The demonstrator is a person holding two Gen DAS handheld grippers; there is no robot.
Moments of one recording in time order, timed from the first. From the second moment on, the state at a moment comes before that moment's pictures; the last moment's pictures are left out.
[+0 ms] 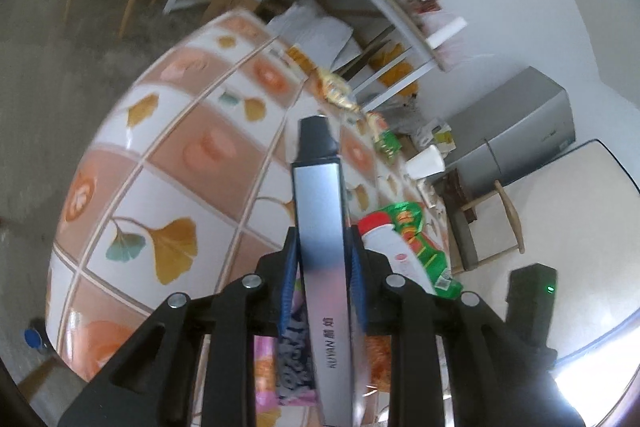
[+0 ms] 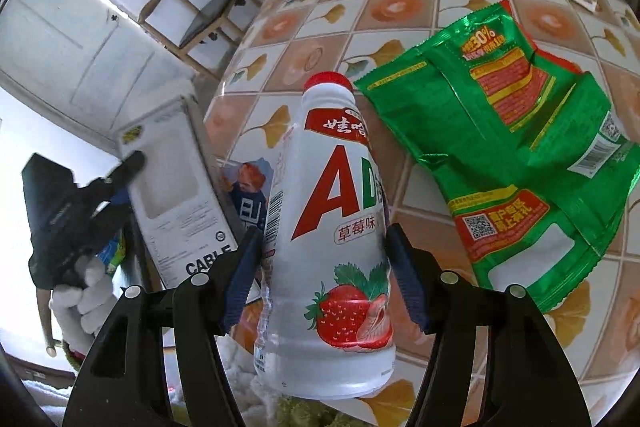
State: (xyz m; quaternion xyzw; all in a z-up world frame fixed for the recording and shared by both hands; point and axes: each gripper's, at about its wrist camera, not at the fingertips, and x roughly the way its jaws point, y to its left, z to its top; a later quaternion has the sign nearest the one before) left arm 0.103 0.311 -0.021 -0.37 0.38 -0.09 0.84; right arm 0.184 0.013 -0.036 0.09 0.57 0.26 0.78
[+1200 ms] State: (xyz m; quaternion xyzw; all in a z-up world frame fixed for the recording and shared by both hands) left arm 0.121 0.265 -0.050 -0.32 0.42 -0.07 0.85; right arm 0.163 0.015 -0.025 0.09 0.54 0.23 0.81
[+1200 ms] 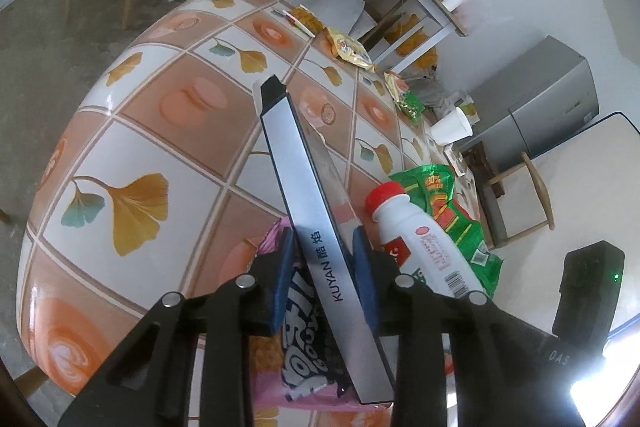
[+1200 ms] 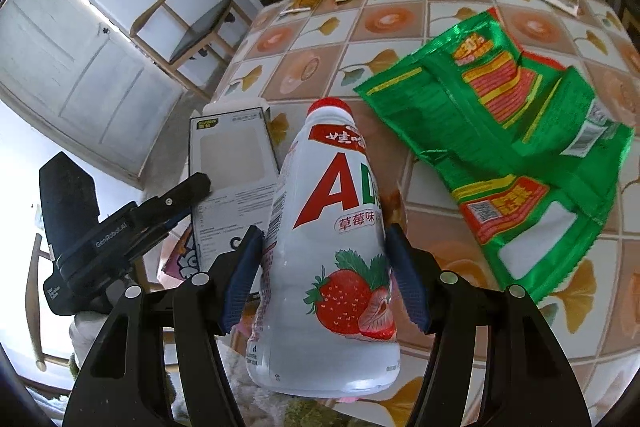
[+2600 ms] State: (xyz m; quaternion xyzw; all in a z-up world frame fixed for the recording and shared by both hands) left arm 0.092 0.267 0.008 -0.26 0.33 -0.05 0.91; right arm 0.179 0.002 -0.011 0.13 0.53 0.23 0.81
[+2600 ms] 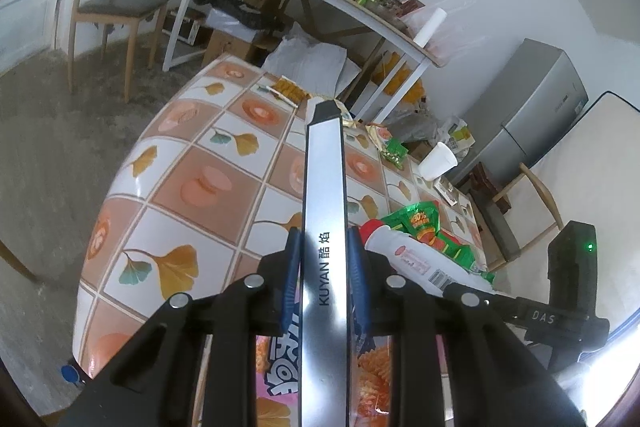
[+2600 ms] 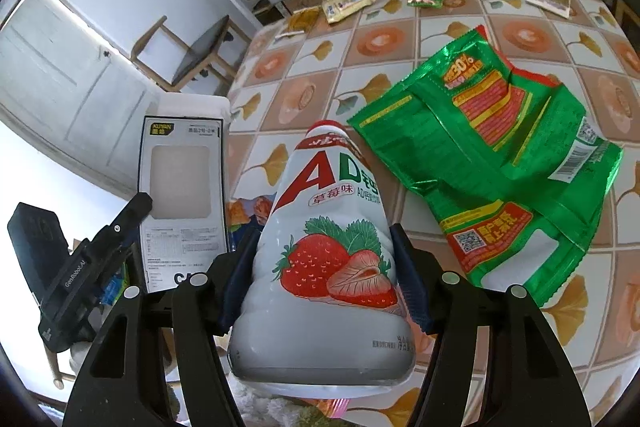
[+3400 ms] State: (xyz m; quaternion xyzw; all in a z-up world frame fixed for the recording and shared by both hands) left arm 0.069 0.252 0.052 -0.22 0.27 -0.05 0.94; right arm 0.163 -0.016 0.035 0.17 0.48 0.26 0.82
